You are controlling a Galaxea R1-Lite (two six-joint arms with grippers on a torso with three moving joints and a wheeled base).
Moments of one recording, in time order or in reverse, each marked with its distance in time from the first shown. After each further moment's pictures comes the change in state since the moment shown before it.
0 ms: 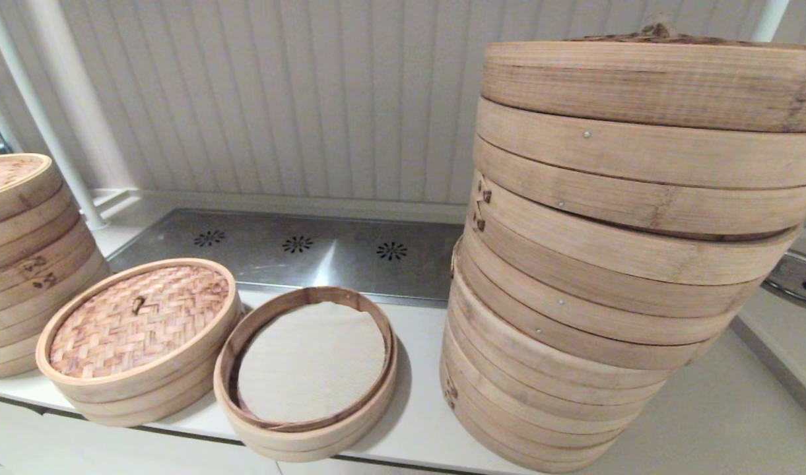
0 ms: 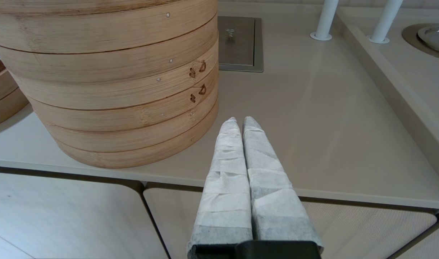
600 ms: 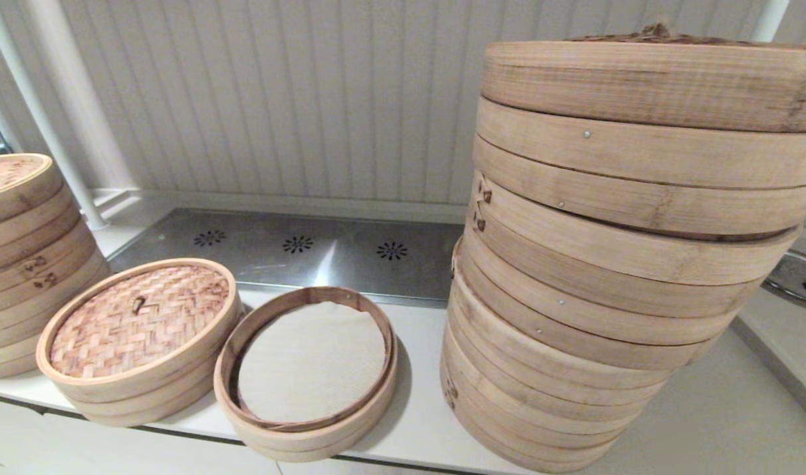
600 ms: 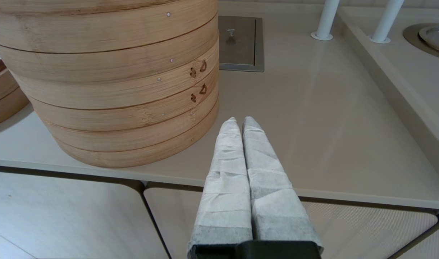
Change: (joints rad) left arm 0.001 0.020 -0.131 0.066 0.007 0.060; right arm 0.002 0.001 0.000 0.000 0.001 0.000
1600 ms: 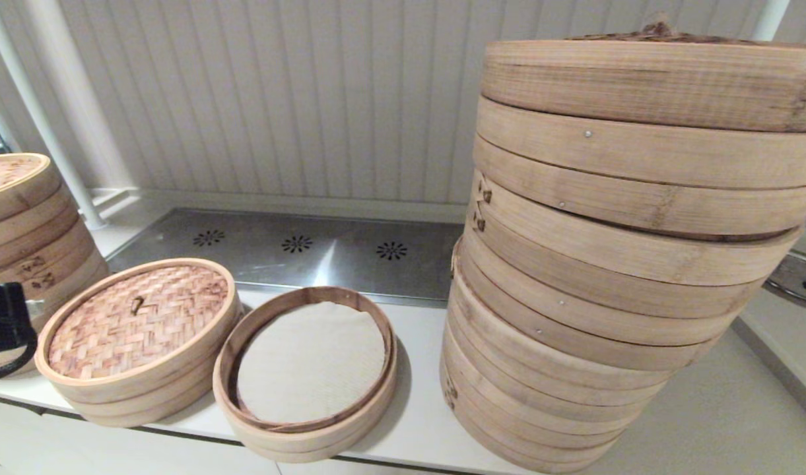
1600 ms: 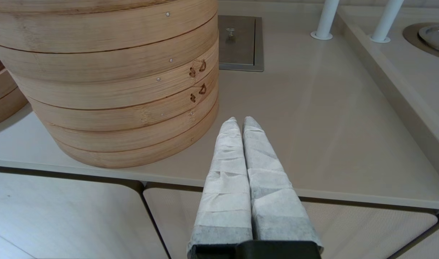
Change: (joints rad) left arm 0.064 1.140 -0.706 0.130 0.125 -0.194; right arm -0.001 0.000 0.000 0.000 0.000 0.000
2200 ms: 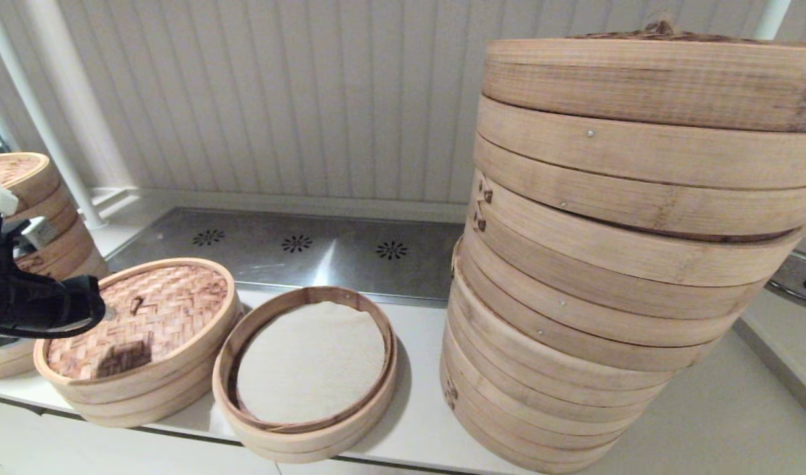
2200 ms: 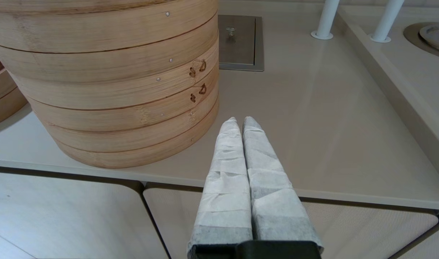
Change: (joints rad) left arm 0.148 0.430 -0.181 0.046 -0.182 -0.013; right arm 0.000 0.000 0.000 0.000 0.000 0.000
